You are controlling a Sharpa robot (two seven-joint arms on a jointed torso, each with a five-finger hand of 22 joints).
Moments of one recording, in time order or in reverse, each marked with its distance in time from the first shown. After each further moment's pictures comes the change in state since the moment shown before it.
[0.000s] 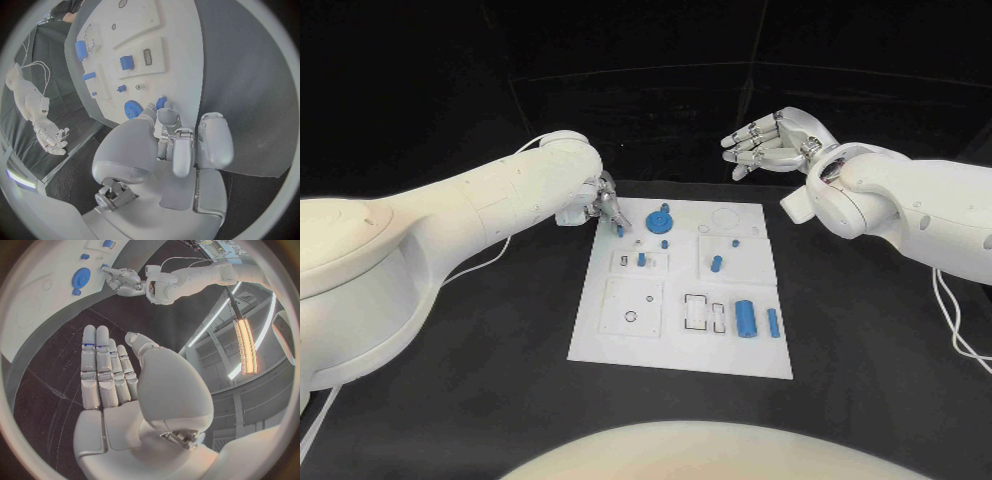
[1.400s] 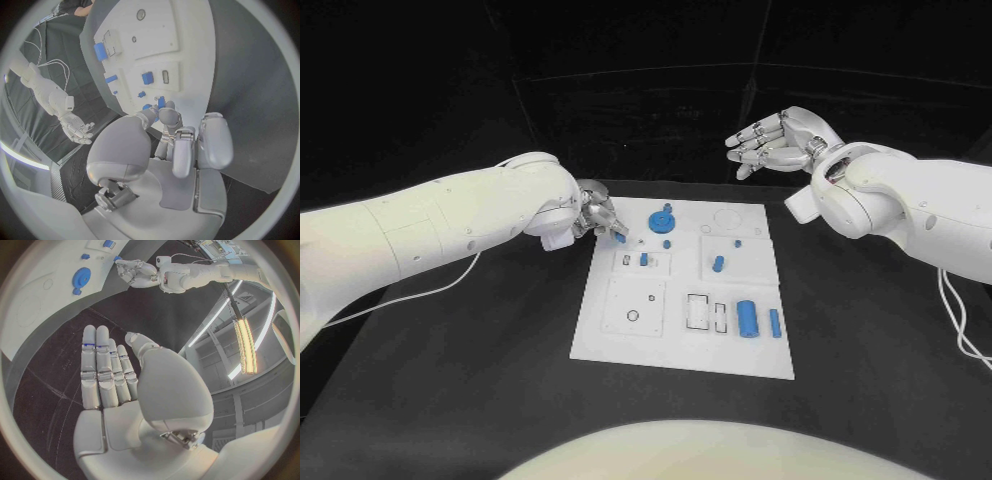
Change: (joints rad) left arm 0.003 -0.309 -0.046 0.491 0.129 -0.266 0.005; left_hand -0.100 -0.091 0.421 -0.084 -0.007 -0.018 -0.004 0.065 0.084 0.007 -0.006 -0.012 -0.022 0.004 -0.004 0.000 0.000 0.000 0.000 0.000 0.000 0.014; right arm 0.000 -0.011 0.000 0.000 0.000 0.006 0.000; right_hand 0.000 0.000 0.000 0.000 0.000 0.000 0.000 0.000 0.000 0.000 0.000 0.000 0.000 0.000 0.000 -0.006 -0.002 0.000 0.000 0.000 0.000 -0.002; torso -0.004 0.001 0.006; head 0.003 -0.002
